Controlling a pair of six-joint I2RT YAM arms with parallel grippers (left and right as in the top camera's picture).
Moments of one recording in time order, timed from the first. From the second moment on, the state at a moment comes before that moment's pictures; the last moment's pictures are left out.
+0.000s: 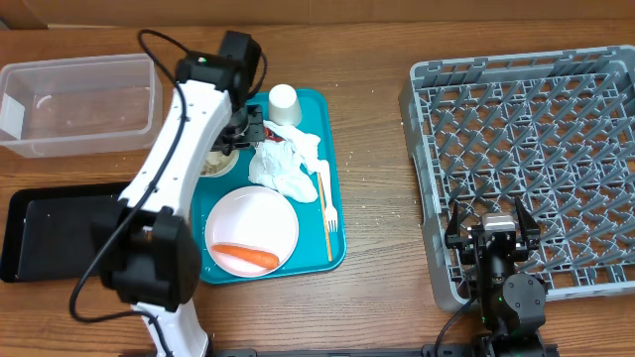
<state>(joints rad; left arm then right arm) -0.22 1.95 1.79 -1.30 -0.10 -0.37 0.14 0.12 0.02 -0.01 0.19 -0.30</state>
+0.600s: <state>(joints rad) 0.32 1.74 1.80 -1.36 0.22 -0.34 0.14 0.12 0.02 -0.01 0.19 -0.30</state>
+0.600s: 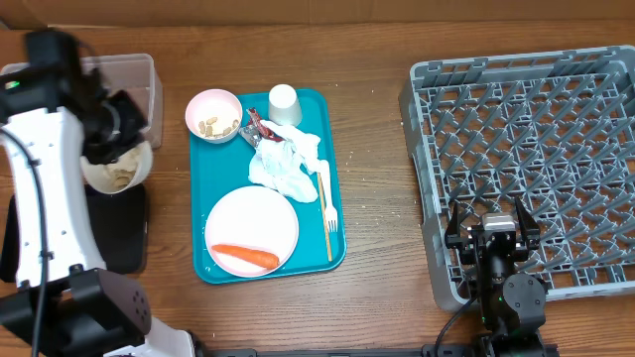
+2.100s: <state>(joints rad) 1.02 1.83 1.17 -0.80 1.20 -0.10 0.14 0.12 0.02 -0.01 0.19 -0.30</state>
